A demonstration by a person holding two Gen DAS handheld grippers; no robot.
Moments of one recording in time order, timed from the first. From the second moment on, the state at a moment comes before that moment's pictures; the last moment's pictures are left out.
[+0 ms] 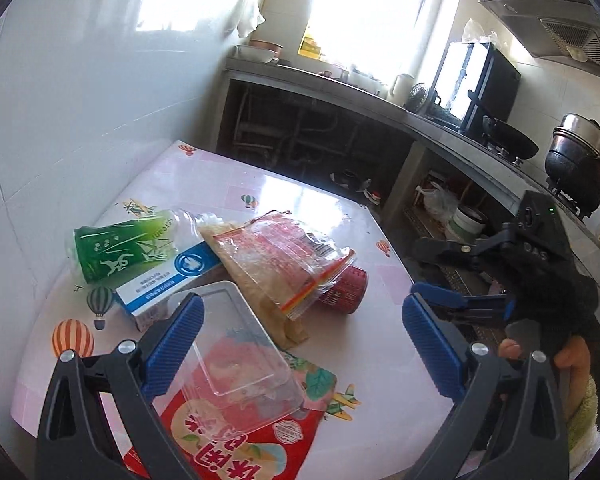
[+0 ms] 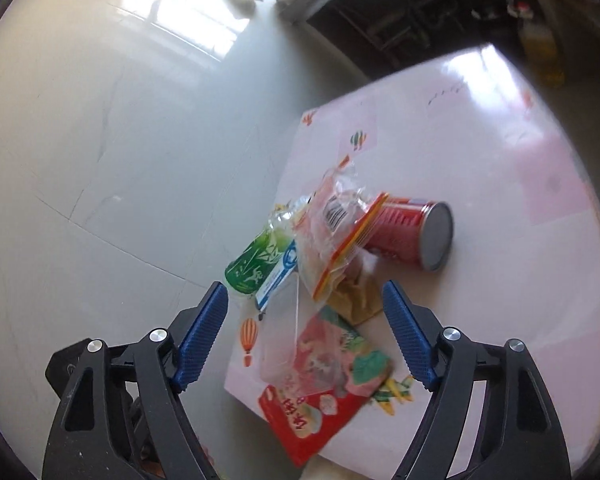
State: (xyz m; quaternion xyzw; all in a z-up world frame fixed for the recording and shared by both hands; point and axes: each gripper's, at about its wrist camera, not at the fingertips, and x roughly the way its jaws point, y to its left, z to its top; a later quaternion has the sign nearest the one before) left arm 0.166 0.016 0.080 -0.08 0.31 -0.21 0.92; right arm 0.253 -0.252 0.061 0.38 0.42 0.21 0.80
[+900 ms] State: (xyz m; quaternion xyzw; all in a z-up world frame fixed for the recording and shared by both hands) left arm 0.184 0.064 0.063 -0.11 0.33 -0.20 0.91; right arm 0.310 -0.199 0.008 0.44 0.44 0.15 0.77
